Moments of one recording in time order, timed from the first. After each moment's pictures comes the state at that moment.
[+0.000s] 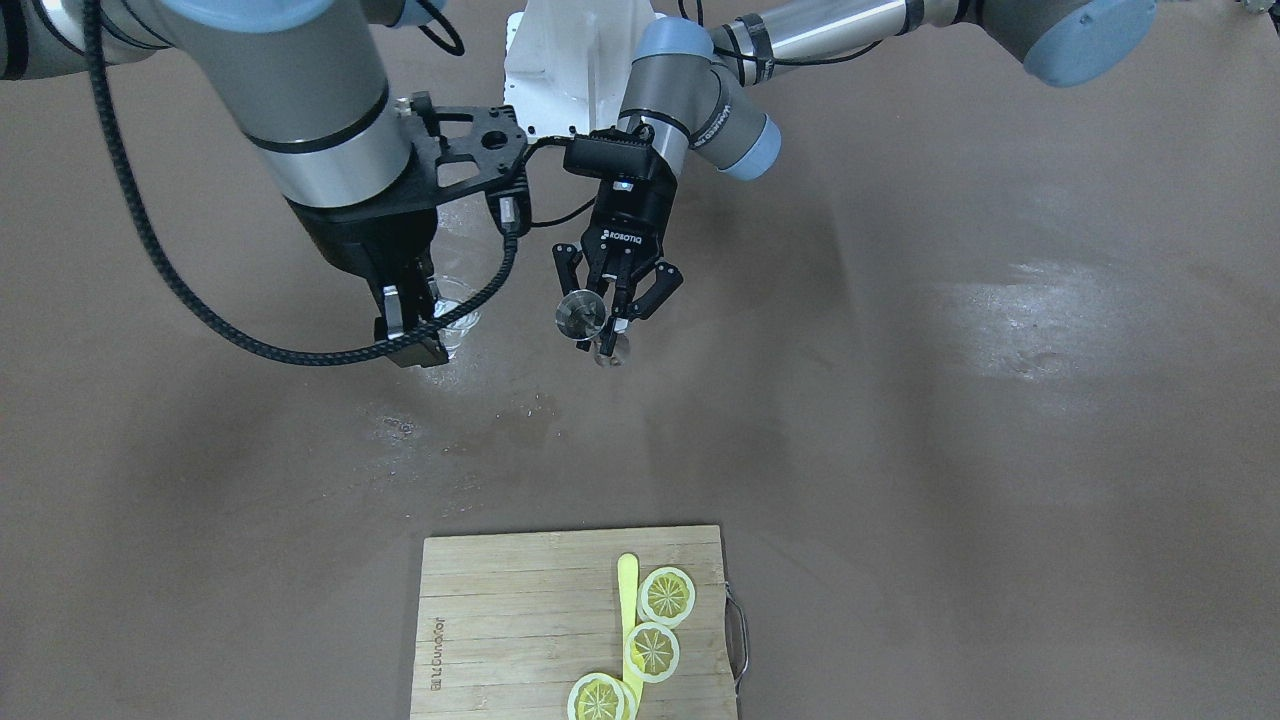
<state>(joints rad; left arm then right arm) -0.32 -2.28 -1.45 -2.53 -0.76 -0.56 0.94 -0.71 1.73 -1.90 2.17 -0.81</state>
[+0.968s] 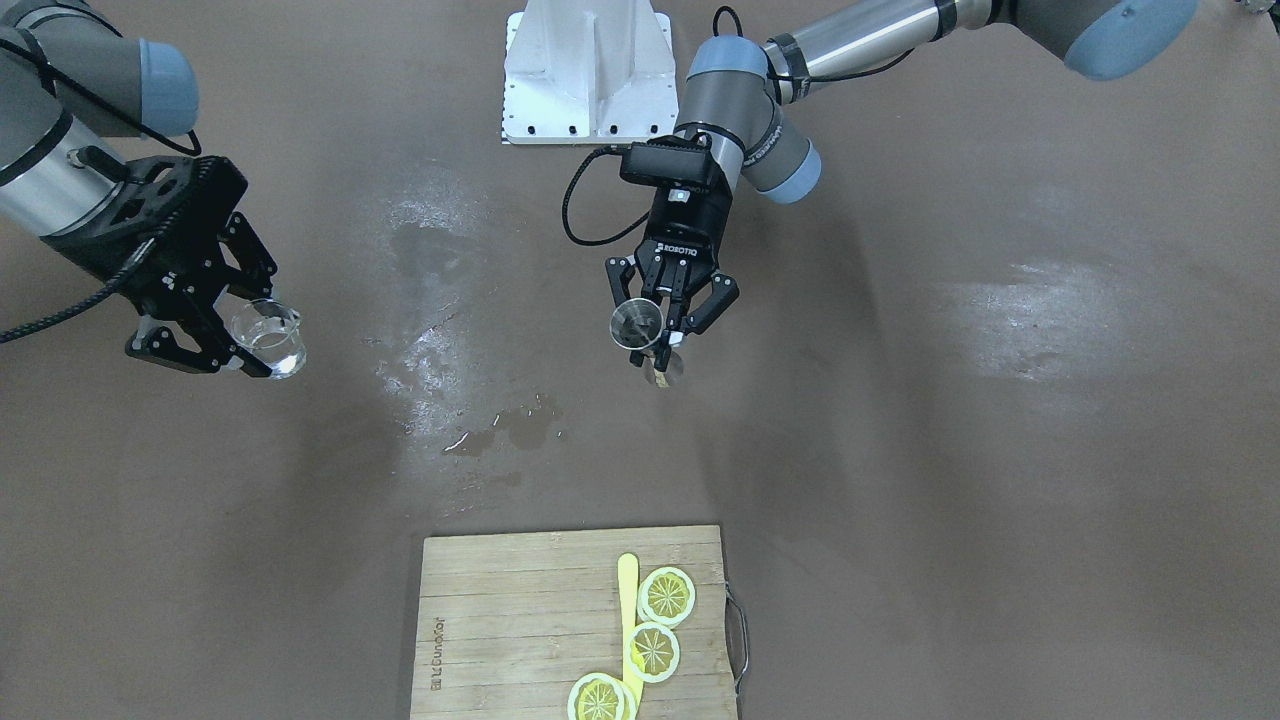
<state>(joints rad) -0.40 -2.19 -1.46 -2.69 -0.77 -0.42 1.03 -1.23 1.81 -1.12 2.29 -0.23</state>
